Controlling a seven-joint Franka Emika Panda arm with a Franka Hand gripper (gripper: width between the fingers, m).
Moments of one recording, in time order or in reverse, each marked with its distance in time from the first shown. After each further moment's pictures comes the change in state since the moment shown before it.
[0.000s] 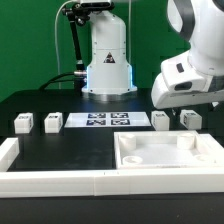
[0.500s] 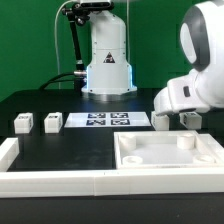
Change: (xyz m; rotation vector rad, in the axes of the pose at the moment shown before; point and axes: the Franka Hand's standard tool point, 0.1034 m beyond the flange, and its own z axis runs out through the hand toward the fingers) arm -0.003 -0.005 0.028 -0.015 -0.222 -0.004
